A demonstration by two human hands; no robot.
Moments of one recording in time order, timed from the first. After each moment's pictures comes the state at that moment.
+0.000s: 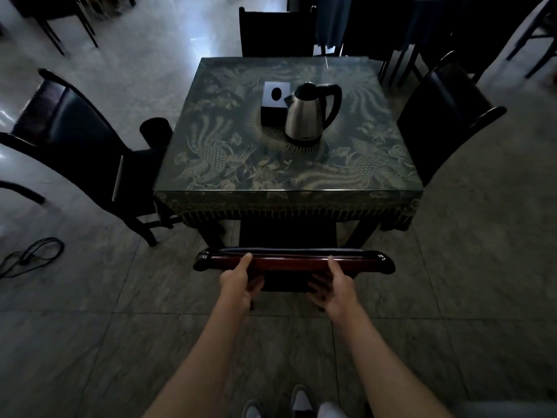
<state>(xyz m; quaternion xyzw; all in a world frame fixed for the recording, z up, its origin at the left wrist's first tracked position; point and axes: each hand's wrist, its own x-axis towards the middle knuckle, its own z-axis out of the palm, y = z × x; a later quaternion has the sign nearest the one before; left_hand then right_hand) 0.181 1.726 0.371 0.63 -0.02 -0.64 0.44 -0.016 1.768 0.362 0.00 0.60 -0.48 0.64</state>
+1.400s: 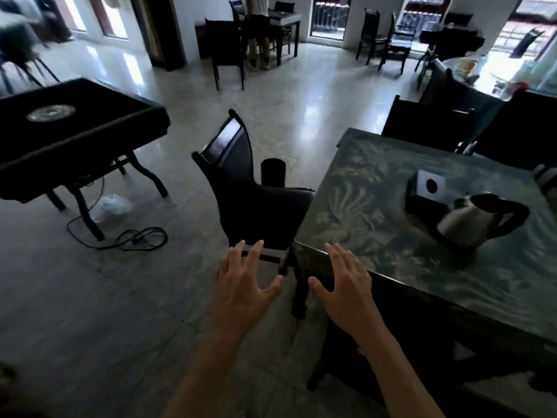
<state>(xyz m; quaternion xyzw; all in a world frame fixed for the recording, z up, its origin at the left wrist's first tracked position) 0.505 1.691 0.492 0.77 -0.57 -0.06 0.26 0.304 1.628 0.498 -0.79 0.55 -0.20 0.17</state>
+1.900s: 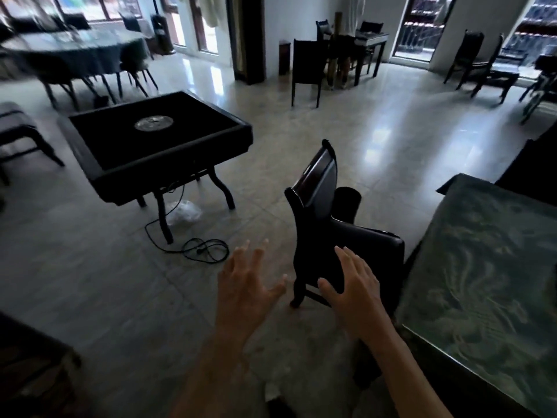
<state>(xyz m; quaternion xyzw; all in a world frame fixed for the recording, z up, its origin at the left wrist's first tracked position) 0.765 1.616 0.515 0.83 -0.49 0.00 0.27 0.578 1.502 0.504 -0.84 0.46 -0.19 0.22</state>
